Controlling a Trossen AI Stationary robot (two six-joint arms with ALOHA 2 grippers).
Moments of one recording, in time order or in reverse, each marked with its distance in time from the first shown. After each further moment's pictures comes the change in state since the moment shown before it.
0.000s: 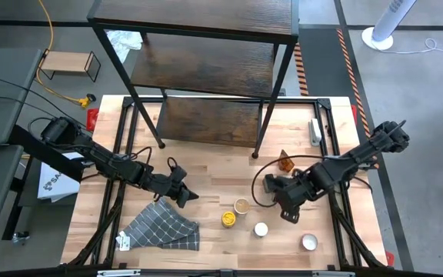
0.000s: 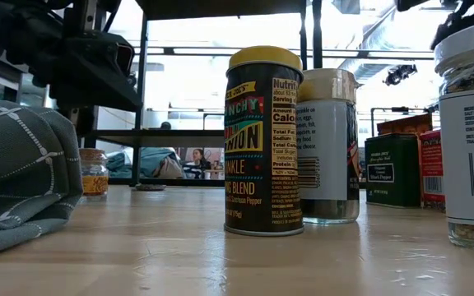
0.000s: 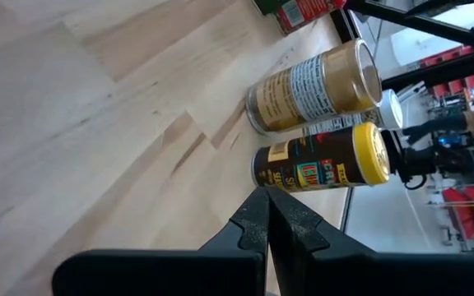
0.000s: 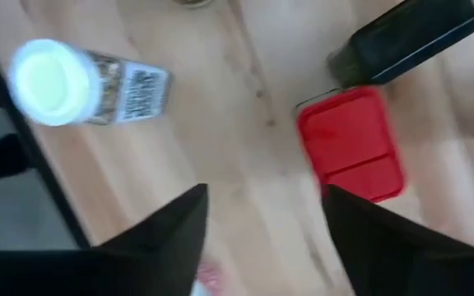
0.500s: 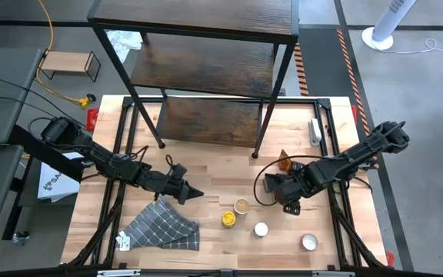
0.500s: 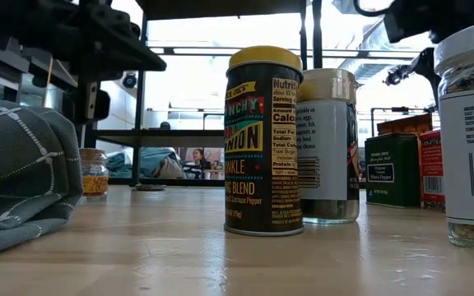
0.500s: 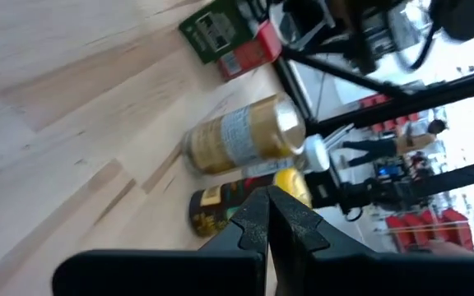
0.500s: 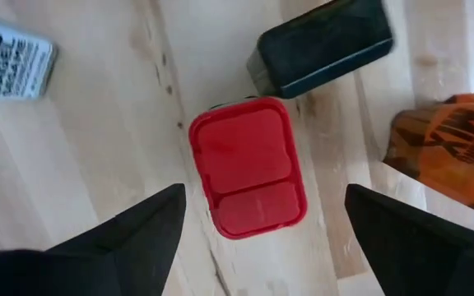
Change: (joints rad) left arm -0.002 0.000 0.000 0.189 -0.061 -0.003; right arm -0.051 0.001 -0.115 -0.001 0.097 -0.219
